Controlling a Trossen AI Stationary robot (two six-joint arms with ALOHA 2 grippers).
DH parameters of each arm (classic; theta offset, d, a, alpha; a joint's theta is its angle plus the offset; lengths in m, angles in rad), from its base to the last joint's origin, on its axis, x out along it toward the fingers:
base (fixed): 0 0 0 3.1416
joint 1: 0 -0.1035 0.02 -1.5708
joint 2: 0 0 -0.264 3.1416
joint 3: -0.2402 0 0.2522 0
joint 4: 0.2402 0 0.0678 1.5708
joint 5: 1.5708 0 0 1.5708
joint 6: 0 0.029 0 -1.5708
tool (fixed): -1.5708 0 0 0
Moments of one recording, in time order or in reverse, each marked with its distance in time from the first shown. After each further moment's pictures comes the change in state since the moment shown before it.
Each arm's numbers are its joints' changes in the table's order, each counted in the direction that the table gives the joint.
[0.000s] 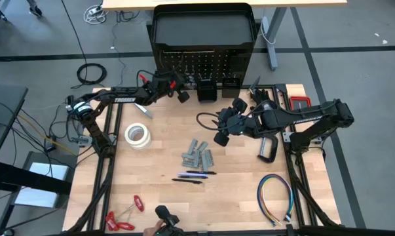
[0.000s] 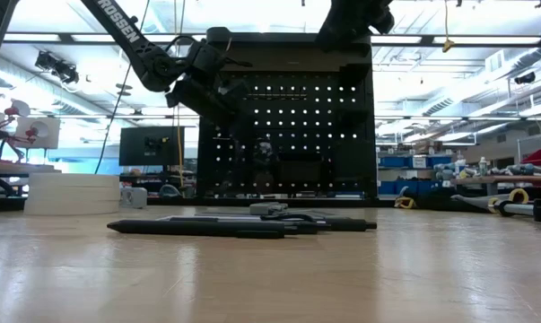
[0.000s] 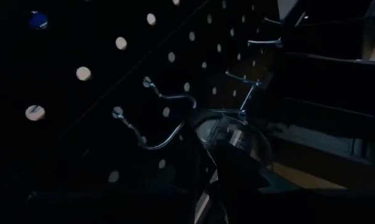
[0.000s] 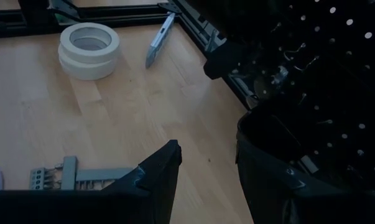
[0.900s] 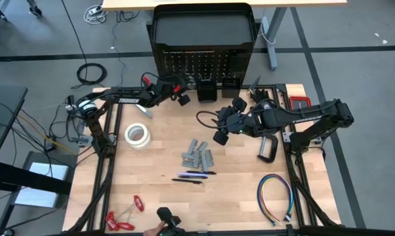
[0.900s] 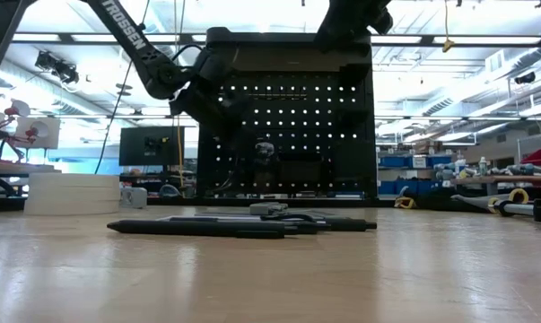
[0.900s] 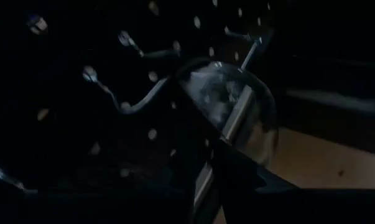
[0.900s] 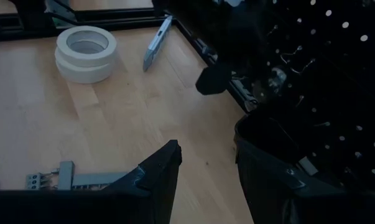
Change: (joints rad) left arm 0.033 -0.059 0.000 0.011 0.111 0.045; right arm 0.017 -0.001 0.000 -0.018 0.000 -0.011
